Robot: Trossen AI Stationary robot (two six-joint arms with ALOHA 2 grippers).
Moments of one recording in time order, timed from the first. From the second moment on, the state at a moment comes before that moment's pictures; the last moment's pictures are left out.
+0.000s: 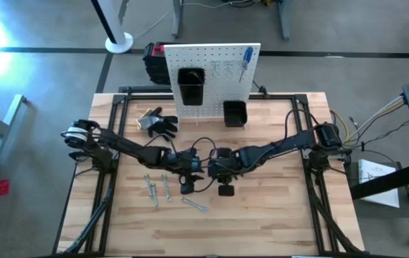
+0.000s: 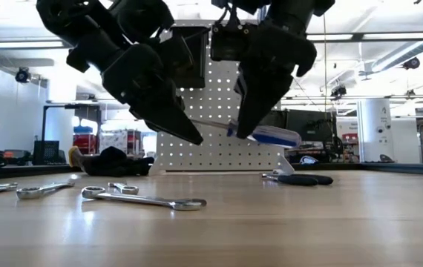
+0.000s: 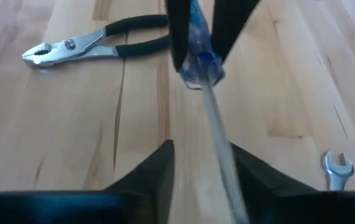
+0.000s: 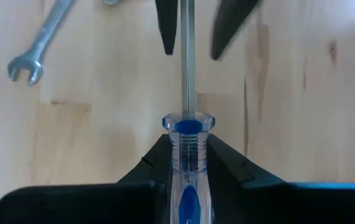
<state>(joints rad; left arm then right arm) -0.12 1.68 0.80 0.18 0.01 -0.12 0.18 1.88 1.34 -0.62 0.08 0.10</state>
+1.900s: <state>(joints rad) -0.13 1.67 0.34 1.52 -0.31 -0.11 0.21 1.58 0.47 1.32 0.50 0.61</state>
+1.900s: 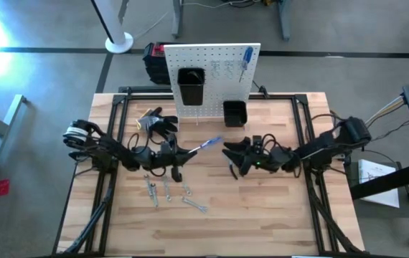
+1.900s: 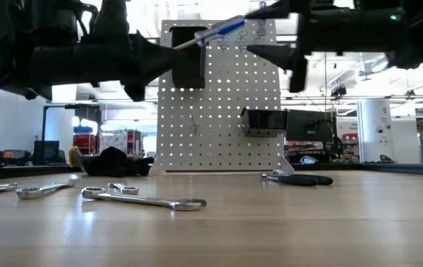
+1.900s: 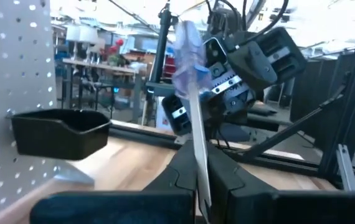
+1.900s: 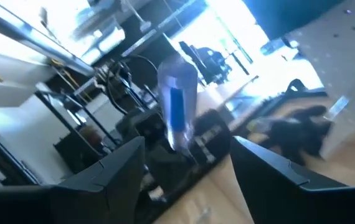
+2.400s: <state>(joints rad) -0.13 1.67 0.39 1.45 -0.30 -0.10 0.14 1.70 0.60 1.46 0.39 0.54</state>
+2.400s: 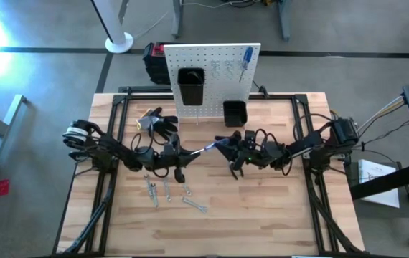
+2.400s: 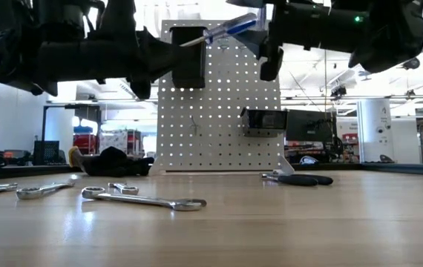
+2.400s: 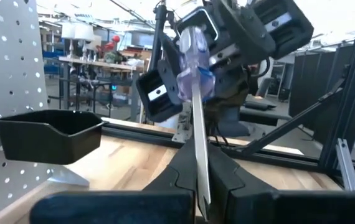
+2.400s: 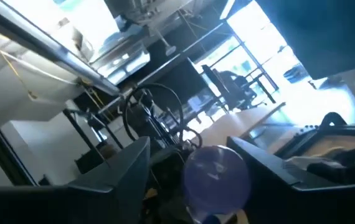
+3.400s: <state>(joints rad) -0.13 1.67 0.39 1.19 -0.25 -0.23 -0.08 1.31 1.48 -0.39 0.36 0.00</state>
